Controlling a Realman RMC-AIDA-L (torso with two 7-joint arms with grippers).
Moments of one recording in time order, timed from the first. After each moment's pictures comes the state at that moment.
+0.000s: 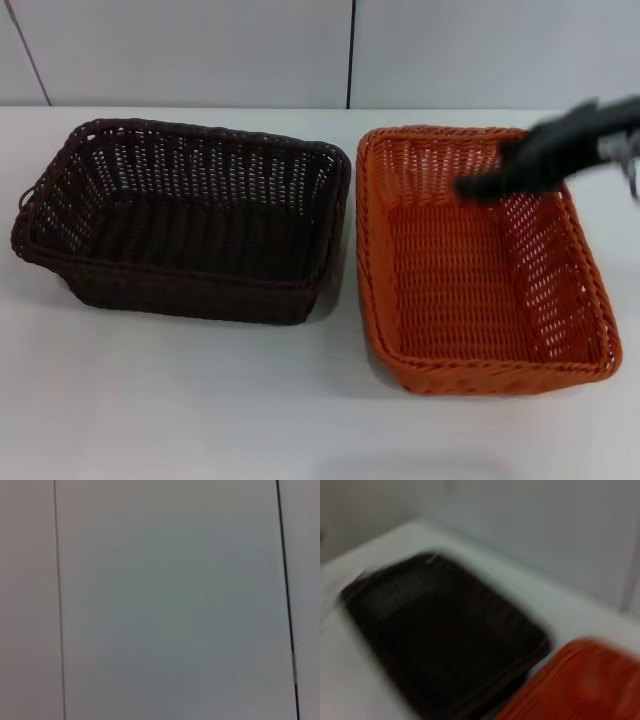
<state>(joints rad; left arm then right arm) -0.10 -2.07 -1.51 -0.58 2.58 0.96 0.14 0.55 2.04 -1.22 -1.75 -2.33 -1.61 2.65</state>
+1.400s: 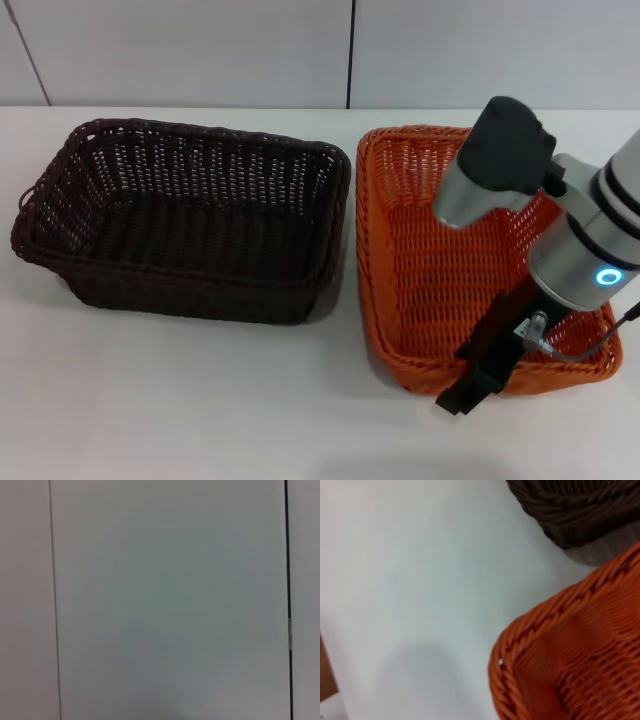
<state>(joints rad) -0.14 -2.07 -1.50 -0.54 2.54 0.88 0.13 0.76 2.07 -1.50 -1.23 -2.47 -1.69 2.49</state>
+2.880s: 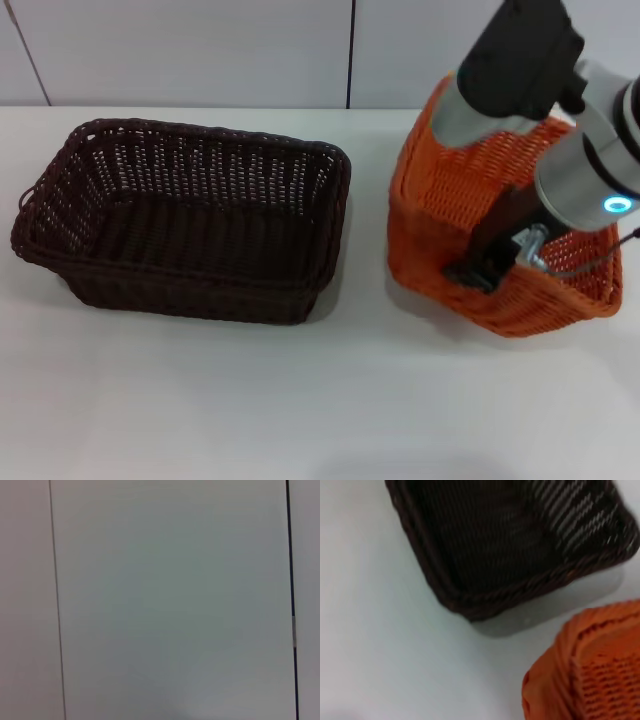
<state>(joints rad) -0.15 -2.06 -1.51 -0.50 2.54 0.89 0.13 0.72 2.08 -1.55 -1.60 -2.62 -1.67 2.64</state>
